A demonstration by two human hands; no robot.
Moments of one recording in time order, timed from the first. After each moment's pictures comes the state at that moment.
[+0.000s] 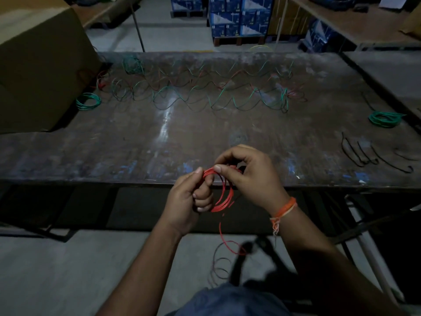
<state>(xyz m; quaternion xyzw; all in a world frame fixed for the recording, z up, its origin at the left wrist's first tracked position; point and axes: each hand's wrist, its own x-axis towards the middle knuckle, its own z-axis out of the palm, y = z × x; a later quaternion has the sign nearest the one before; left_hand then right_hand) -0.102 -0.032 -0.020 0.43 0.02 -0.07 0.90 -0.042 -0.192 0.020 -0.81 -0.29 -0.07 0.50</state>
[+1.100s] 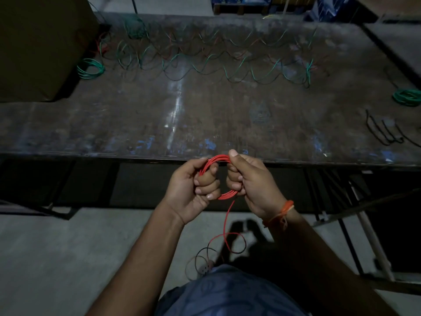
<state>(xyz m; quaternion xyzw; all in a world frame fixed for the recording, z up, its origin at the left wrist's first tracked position) -0.125 0.036 -0.043 0.29 0.08 -0.20 0.93 -0.094 -0.111 -0.025 -0.62 -0.03 0.22 0.76</state>
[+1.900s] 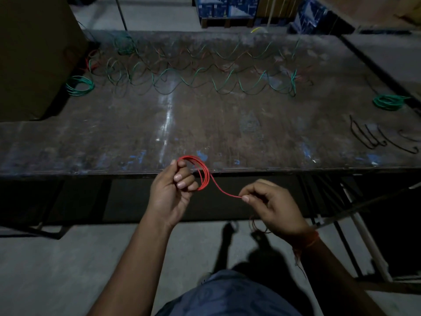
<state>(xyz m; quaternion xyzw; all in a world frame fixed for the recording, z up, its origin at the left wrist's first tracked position) -0.104 0.055 -0.055 0.30 0.13 -0.02 0.95 -0.103 -0.188 -0.057 -0.86 -0.23 0.00 0.46</state>
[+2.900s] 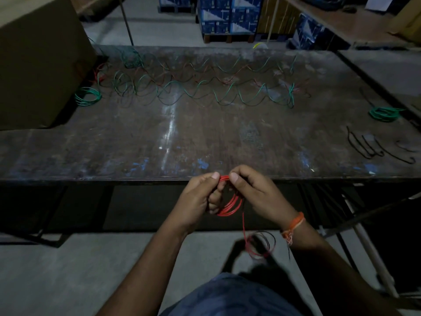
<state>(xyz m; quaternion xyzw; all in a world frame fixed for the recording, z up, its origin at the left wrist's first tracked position) -0.114 0.016 -0.038 0.54 -0.02 -0.10 0.84 -0.074 -0.158 -0.030 -0.81 -0.24 0.09 0.52</state>
